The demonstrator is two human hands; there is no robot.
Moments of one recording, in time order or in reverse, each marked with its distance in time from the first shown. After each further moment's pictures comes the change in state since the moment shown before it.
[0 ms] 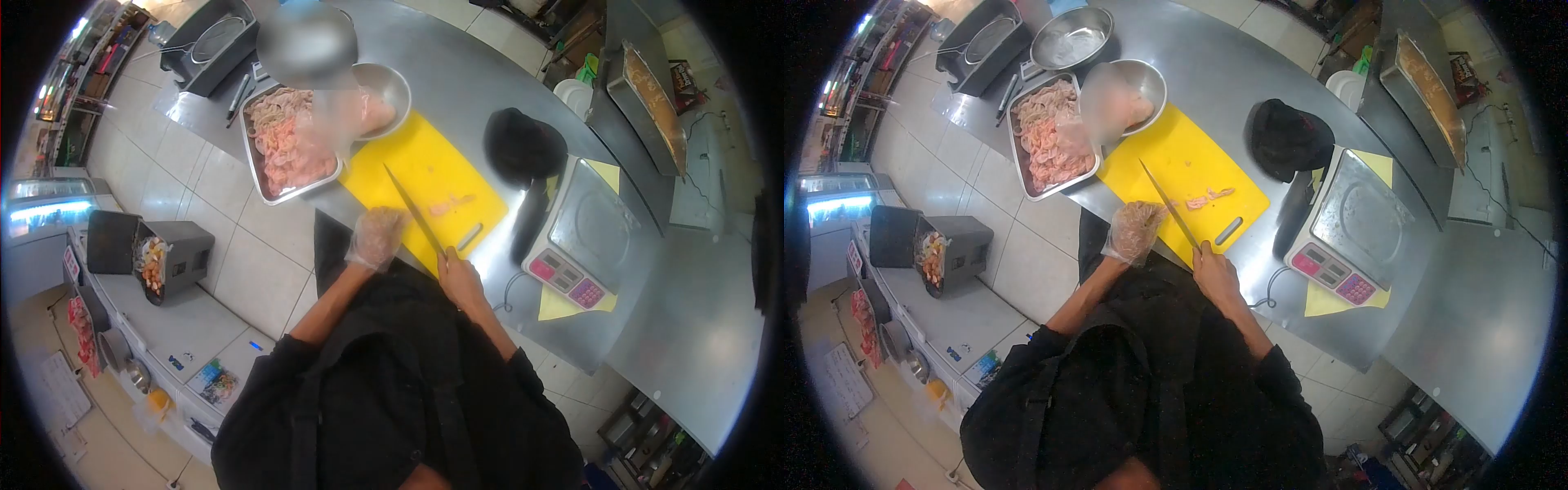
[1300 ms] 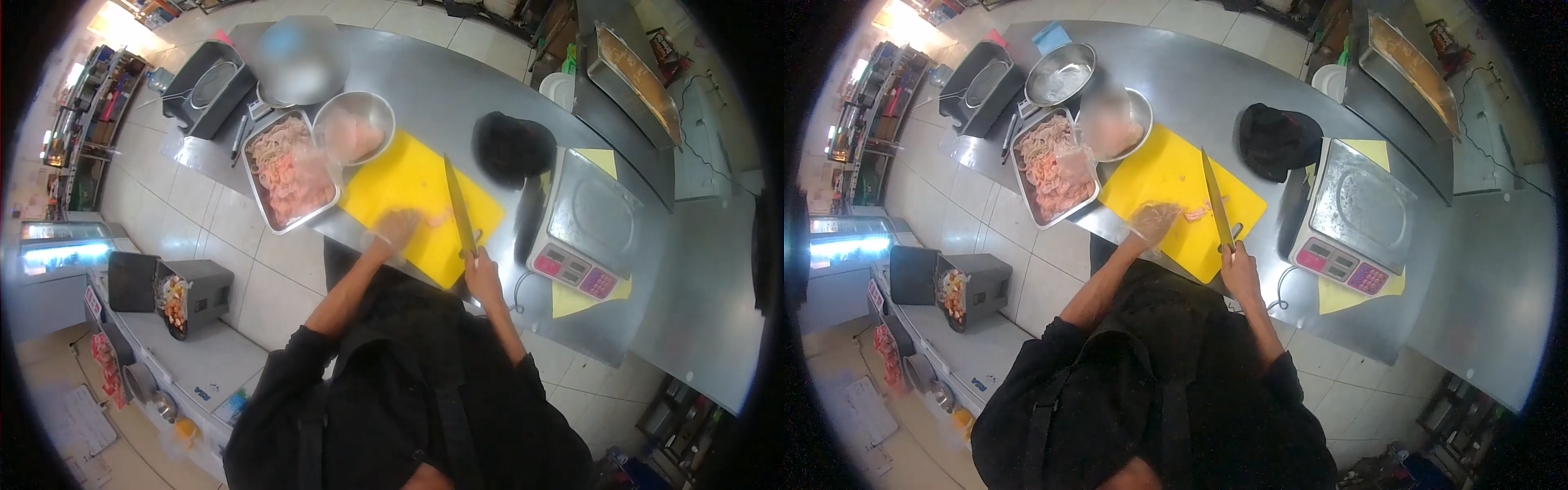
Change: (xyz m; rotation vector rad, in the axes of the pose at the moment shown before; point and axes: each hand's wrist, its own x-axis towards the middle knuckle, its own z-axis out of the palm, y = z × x) left_hand 0.032 -0.071 0.089 0.183 -0.138 0.365; right_hand 0.006 0.039 -0.005 0.346 0.263 0.193
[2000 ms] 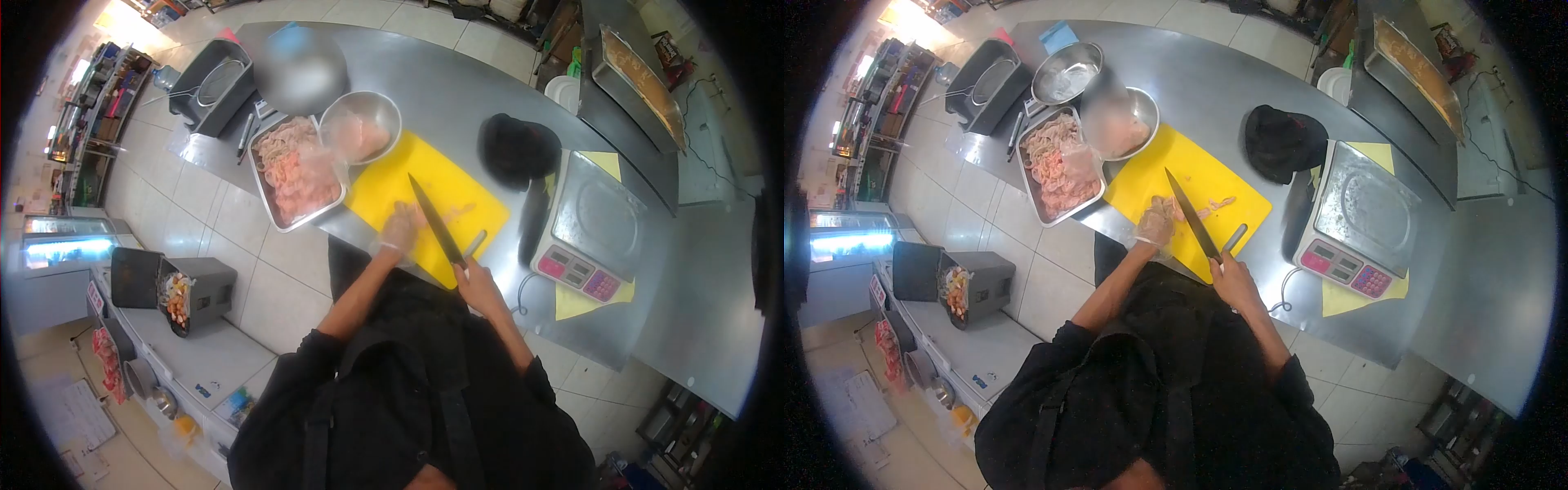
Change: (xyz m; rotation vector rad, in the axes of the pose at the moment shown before) left_hand 0.011 0.038 -0.030 -0.180 0.047 -0.545; right_hand -0.019 -0.022 -0.008 -0.096 -0.286 -0.058
